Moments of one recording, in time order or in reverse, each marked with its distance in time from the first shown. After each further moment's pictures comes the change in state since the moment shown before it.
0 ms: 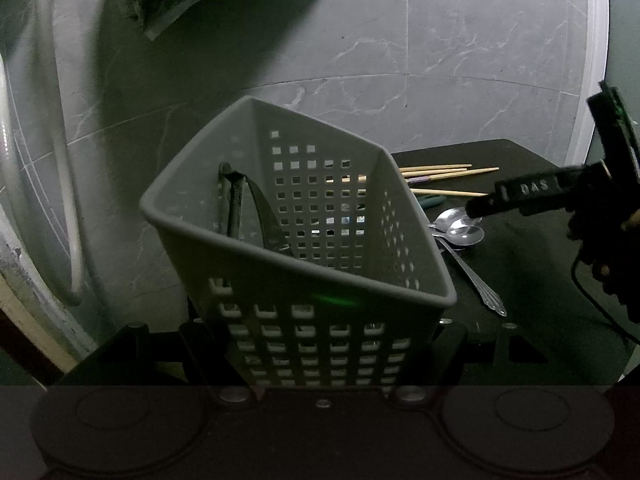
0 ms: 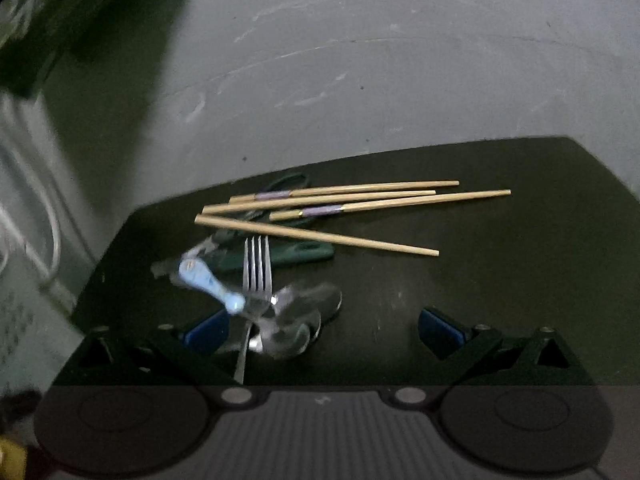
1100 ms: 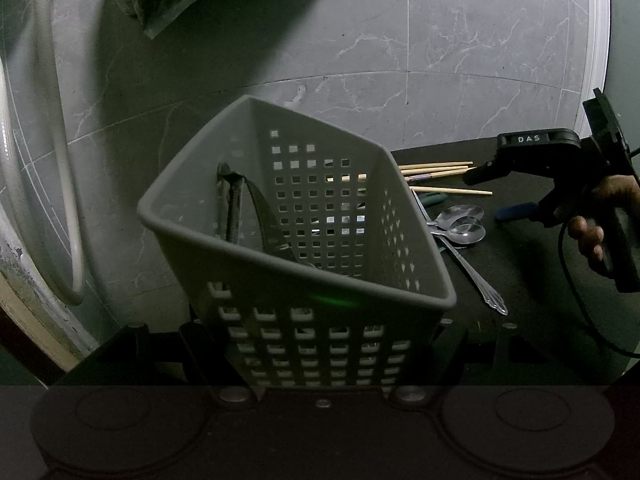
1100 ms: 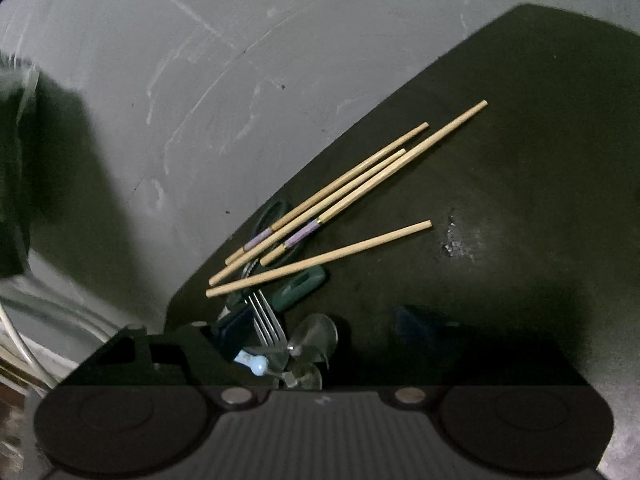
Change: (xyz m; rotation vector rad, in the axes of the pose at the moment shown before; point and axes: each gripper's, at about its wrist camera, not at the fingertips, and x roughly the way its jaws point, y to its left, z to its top) left arm 0.000 0.001 0.000 0.002 0.007 0.001; right arm 0.028 -0.067 0.005 0.477 0.038 0.251
